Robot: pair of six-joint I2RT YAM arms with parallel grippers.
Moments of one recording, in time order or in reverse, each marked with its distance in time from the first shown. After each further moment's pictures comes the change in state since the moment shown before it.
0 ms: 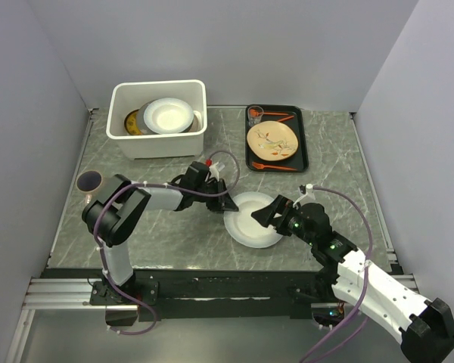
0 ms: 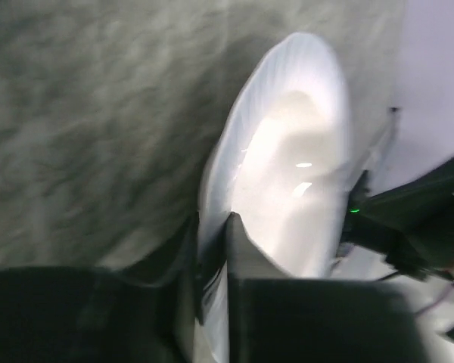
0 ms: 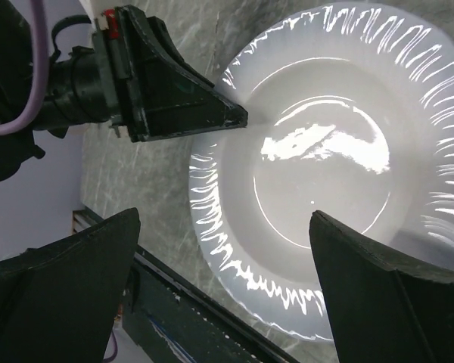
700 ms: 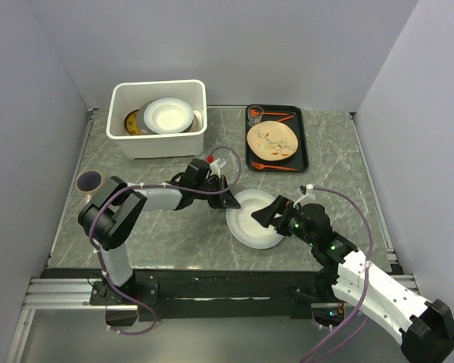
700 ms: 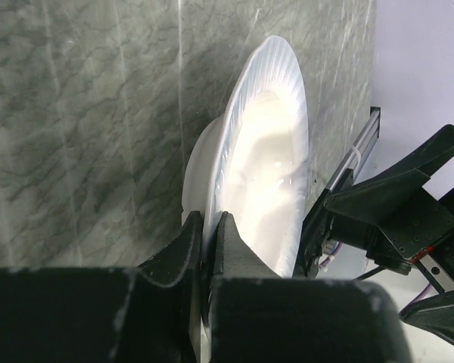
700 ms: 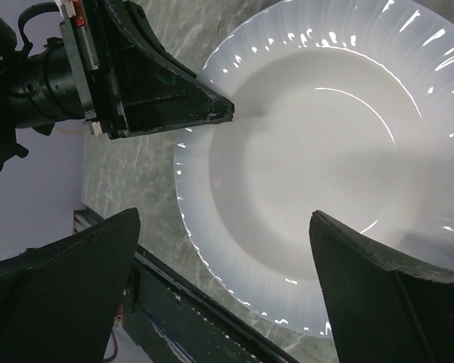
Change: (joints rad) left arm -0.005 -0.040 0.017 0.019 0.030 -0.026; right arm 0.000 -0.010 -0.005 0.000 0.000 -0.001
